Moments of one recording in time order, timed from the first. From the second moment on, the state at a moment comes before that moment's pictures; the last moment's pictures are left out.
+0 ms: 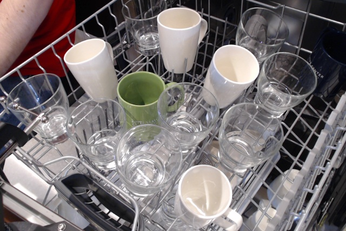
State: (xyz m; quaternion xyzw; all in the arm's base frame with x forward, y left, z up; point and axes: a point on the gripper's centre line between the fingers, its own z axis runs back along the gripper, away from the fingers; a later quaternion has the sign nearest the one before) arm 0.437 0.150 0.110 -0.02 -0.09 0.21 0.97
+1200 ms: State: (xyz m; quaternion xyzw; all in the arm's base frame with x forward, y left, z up) arm 0.457 0.146 0.048 -0.03 -0.16 0.32 0.93
